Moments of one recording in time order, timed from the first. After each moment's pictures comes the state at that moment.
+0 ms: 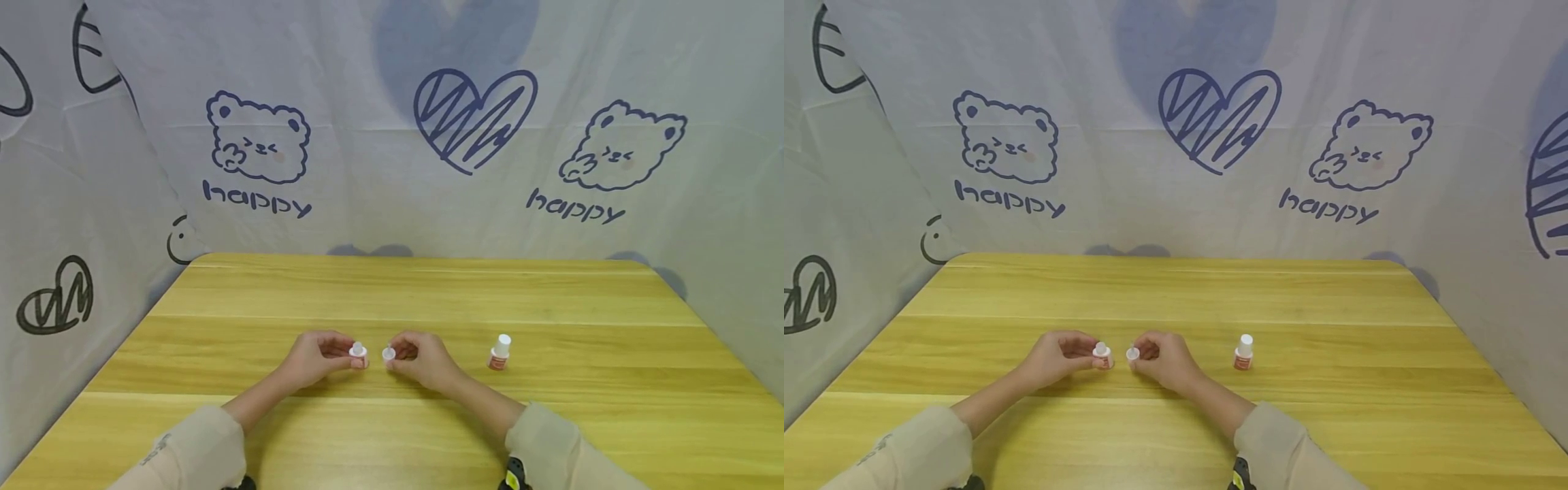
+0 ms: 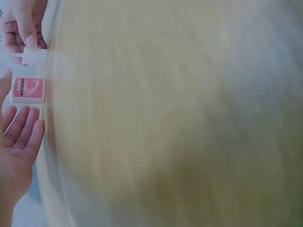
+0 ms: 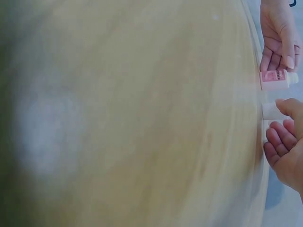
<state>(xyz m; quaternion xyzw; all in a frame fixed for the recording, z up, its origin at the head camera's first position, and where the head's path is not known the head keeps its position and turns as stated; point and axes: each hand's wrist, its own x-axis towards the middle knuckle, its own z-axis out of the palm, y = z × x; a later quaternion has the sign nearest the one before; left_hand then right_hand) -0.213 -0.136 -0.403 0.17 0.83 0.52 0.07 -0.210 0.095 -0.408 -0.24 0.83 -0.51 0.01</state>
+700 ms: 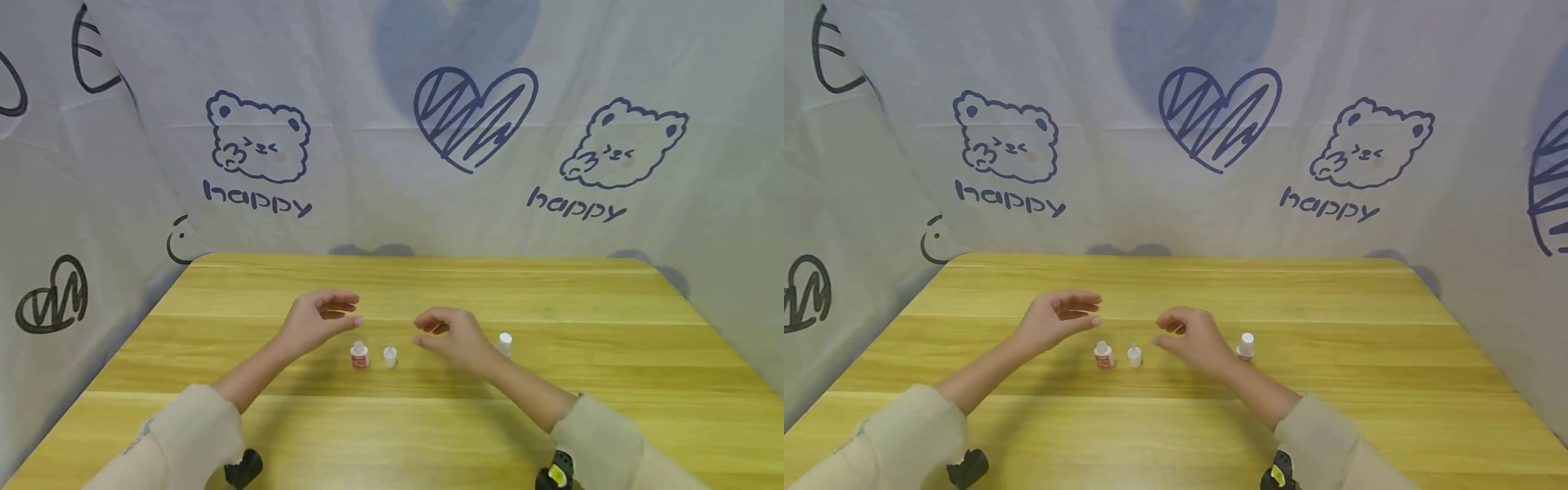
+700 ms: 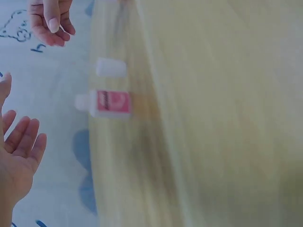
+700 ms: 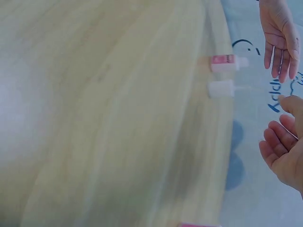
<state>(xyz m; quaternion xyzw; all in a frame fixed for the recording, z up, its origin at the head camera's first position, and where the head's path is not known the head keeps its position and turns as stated) -0.221 -0.126 -0.343 0.18 0.83 0.53 0.01 -0.200 0.128 -0.352 -0.22 0.87 -0.45 -0.03</state>
